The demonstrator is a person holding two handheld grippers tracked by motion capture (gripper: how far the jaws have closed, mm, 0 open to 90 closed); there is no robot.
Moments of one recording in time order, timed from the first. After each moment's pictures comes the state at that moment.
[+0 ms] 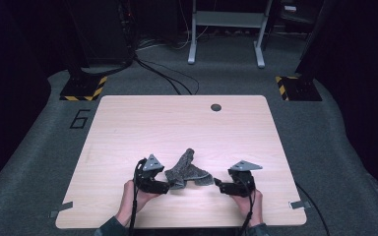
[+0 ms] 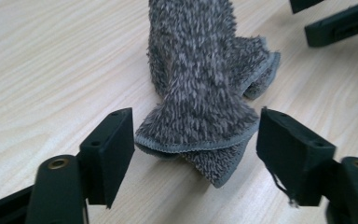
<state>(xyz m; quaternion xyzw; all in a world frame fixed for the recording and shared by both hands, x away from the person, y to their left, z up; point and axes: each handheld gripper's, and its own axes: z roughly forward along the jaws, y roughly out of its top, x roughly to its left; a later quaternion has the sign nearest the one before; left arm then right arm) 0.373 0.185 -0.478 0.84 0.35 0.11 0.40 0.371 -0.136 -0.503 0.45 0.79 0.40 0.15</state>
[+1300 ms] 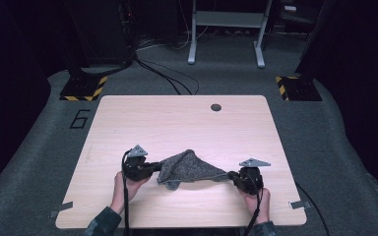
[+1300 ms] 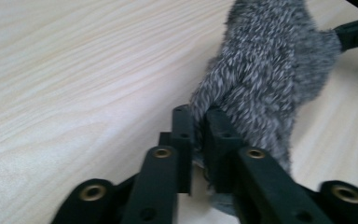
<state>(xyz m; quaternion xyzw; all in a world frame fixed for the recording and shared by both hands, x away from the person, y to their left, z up) 0.413 0.229 -0.485 0.81 0.41 0.07 0.42 0.380 -0.165 -0.503 0.50 0.77 0.38 0.14</state>
